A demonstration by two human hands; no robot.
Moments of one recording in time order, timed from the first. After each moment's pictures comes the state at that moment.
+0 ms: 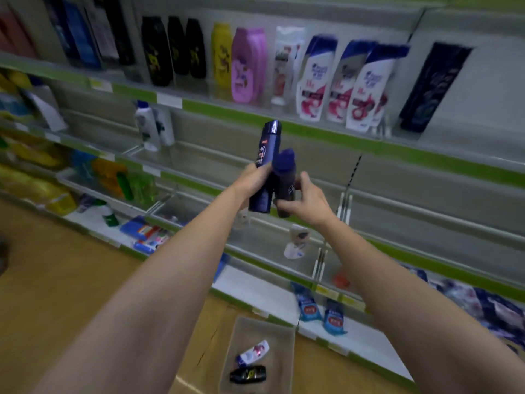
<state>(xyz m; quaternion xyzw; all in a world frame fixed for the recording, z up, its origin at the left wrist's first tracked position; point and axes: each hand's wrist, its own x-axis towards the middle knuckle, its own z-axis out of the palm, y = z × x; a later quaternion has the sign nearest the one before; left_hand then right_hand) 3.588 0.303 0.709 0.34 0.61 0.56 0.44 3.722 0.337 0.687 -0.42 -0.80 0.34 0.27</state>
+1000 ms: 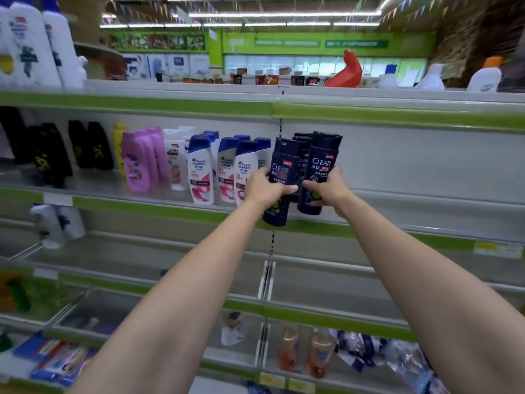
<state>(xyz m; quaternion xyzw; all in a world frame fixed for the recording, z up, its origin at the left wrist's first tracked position) 3.779 0.448 0.834 0.54 0.61 0.52 0.26 3.921 0.511 0.832 -0.50 -0.61 0.40 0.45</state>
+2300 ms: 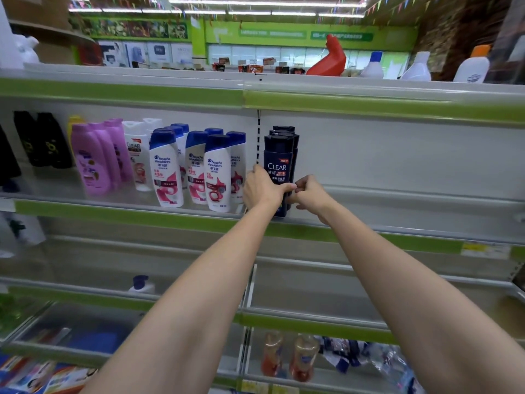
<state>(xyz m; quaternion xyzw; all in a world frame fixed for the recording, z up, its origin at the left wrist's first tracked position) 3.827 0.515 0.818 0.50 0.73 0.46 0.10 3.932 0.555 0.805 -0.53 -0.67 0.37 0.37</state>
